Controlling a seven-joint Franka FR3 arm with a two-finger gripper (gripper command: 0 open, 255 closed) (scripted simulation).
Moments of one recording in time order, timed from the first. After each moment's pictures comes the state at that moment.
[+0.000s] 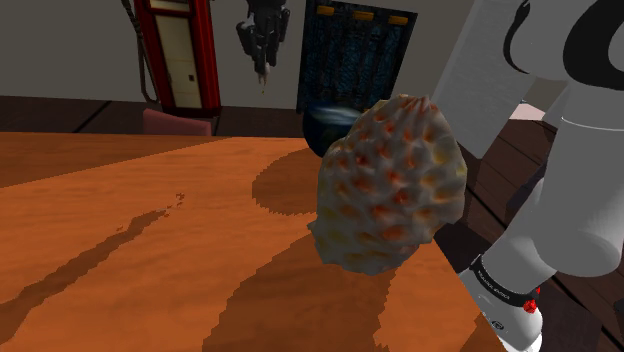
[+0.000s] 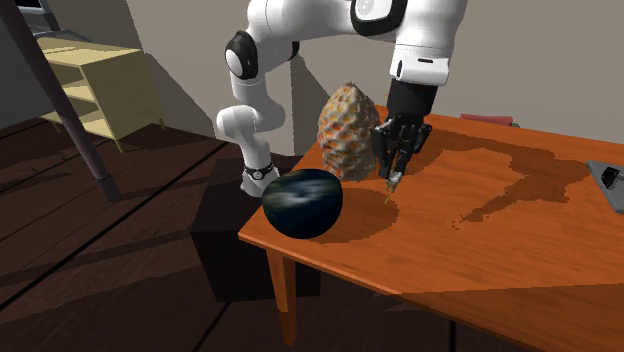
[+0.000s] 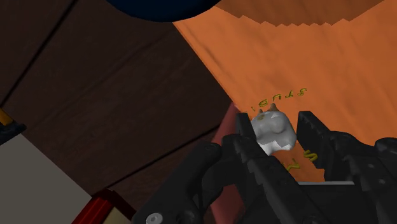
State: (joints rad) arm 0.27 0.33 0.48 -1.16 -0.36 1.52 0.23
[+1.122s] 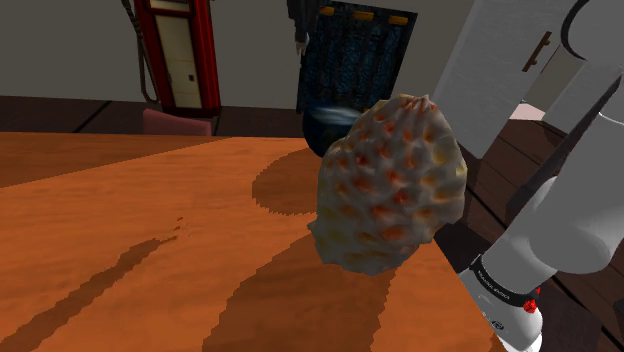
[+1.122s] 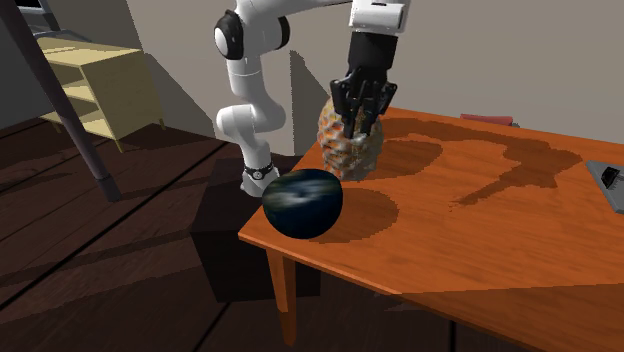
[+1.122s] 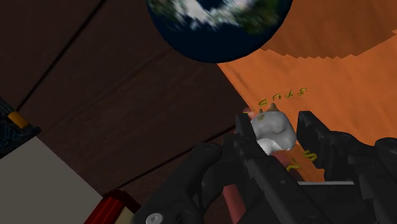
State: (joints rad) arm 0.16 0.12 0.47 -1.26 -0.26 1.45 0.12
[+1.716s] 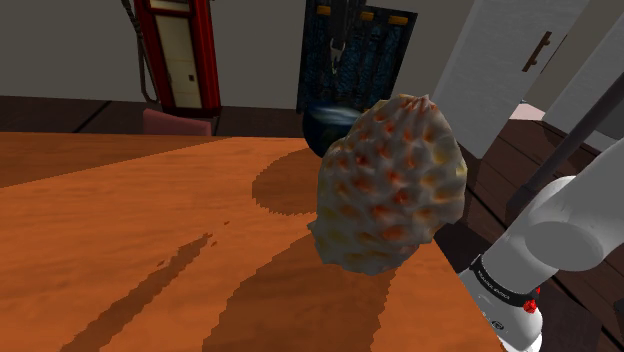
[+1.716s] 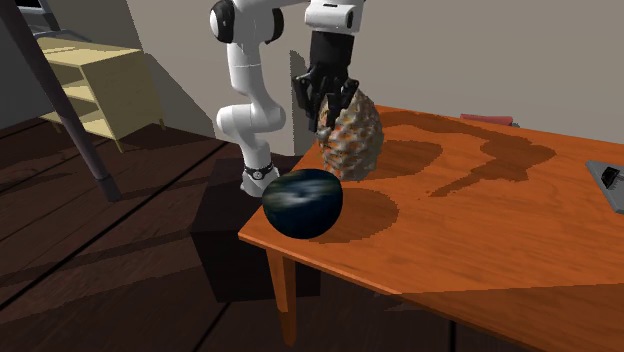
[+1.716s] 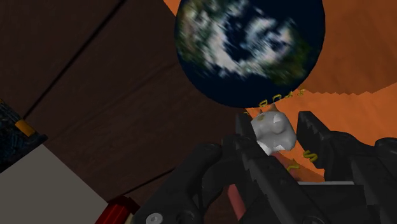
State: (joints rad) arm 0.08 -0.15 0.39 -1.58 -0.13 1.55 -0.01
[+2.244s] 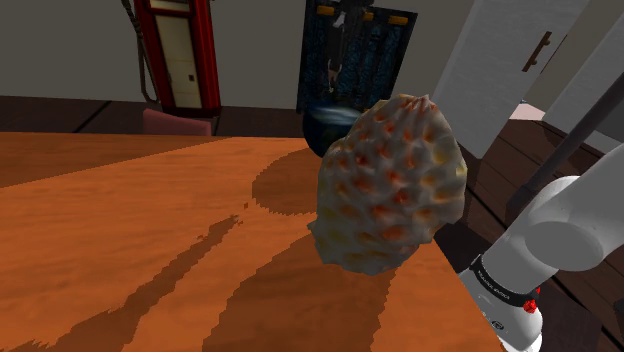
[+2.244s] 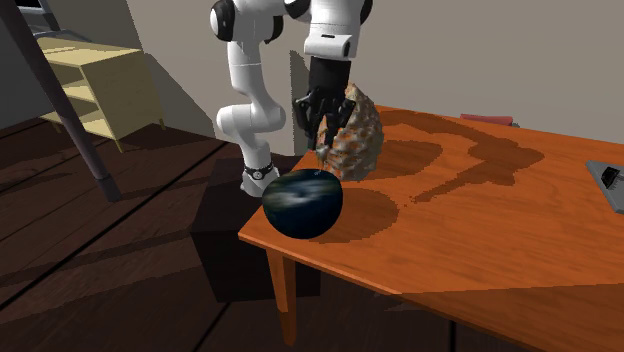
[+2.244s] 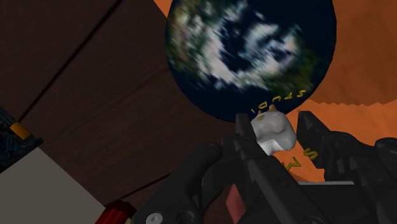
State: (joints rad) arm 0.08 -0.20 0.38 -1.73 -0.12 1.66 -0.01
